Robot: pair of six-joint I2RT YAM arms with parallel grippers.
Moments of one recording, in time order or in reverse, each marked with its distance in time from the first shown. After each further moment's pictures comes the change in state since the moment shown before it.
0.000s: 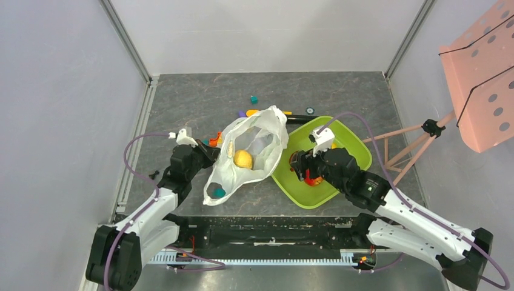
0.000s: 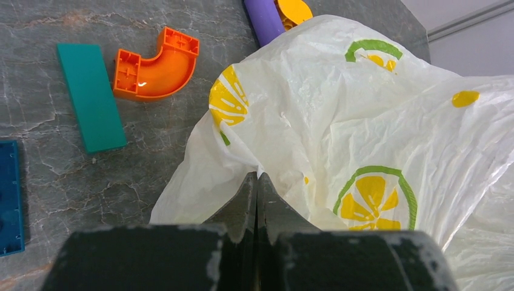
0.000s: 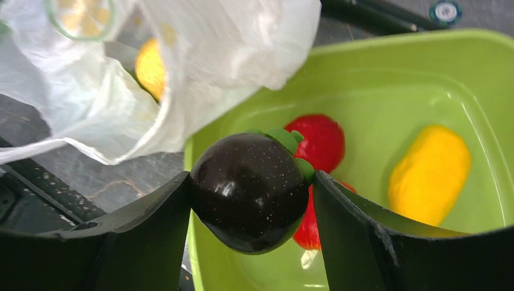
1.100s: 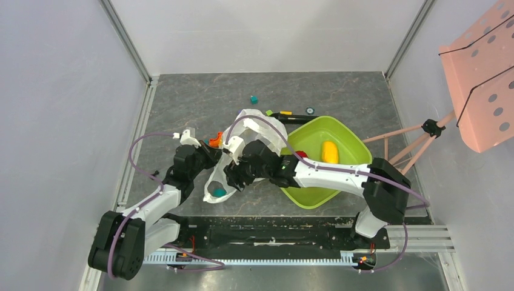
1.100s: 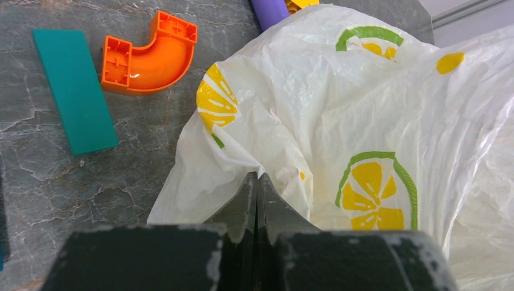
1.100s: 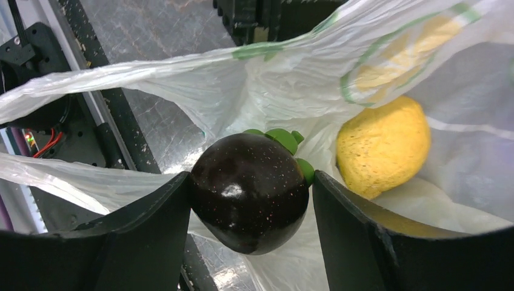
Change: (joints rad) left arm 0.000 0.111 -0.023 0.118 0.036 0.001; right arm 0.219 0.849 0.388 0.284 -0.324 -0.117
